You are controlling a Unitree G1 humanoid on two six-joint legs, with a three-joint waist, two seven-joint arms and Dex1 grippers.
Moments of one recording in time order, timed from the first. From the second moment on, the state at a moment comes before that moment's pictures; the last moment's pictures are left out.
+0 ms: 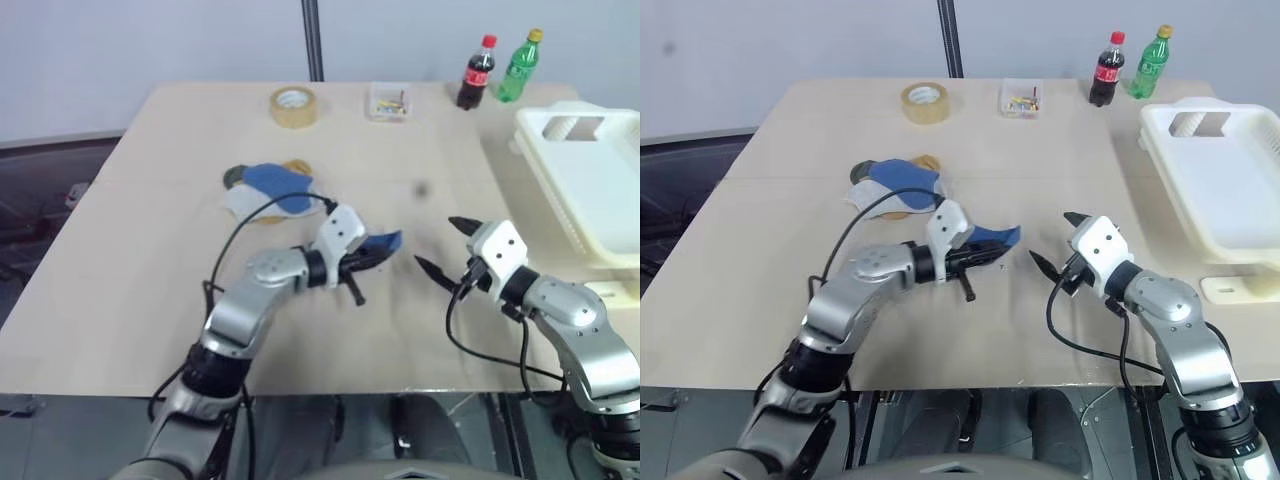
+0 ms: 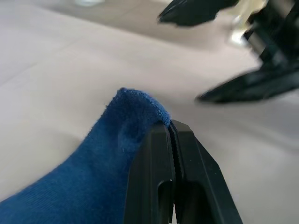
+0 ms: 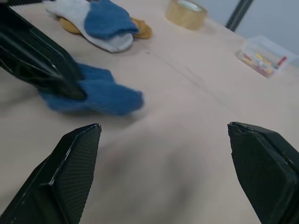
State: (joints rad) left arm -0.49 0.27 -0.25 -0.22 -0.30 0.74 -0.77; right arm -0.13 -0.55 0.03 -0.50 0.17 0.43 0.58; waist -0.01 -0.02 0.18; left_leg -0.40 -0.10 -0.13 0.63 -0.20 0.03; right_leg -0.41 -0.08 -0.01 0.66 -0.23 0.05
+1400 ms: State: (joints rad) left arm -0.49 0.40 -0.14 0.11 -0.26 0.57 -0.75; right arm 0.03 -0.59 -0.04 -0.61 0.27 0.41 0.62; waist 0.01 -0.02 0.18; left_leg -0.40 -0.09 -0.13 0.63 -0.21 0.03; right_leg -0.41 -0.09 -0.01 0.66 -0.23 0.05
